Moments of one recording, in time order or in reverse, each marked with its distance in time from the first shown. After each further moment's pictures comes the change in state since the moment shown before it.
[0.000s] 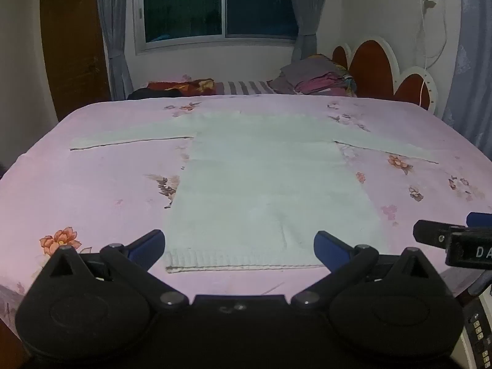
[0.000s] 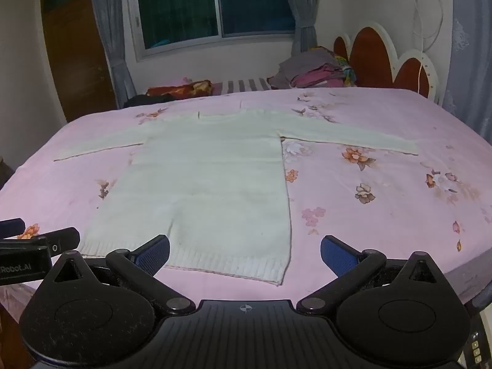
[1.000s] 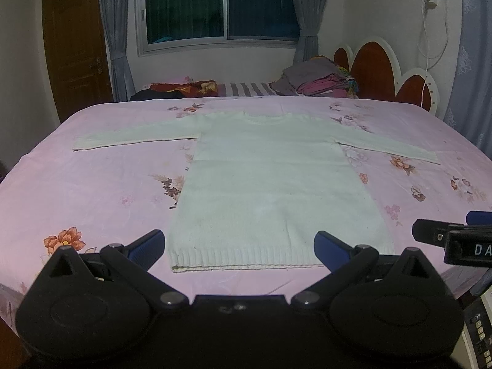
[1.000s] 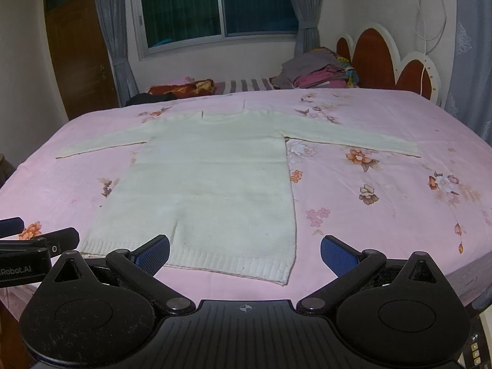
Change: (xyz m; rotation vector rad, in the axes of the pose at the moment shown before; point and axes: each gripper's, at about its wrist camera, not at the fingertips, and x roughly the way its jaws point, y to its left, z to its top) left arm -0.005 0.005 -0.002 -0.012 -0.004 0.007; right arm 0.003 0.006 0.002 -0.016 -0.006 -0.009
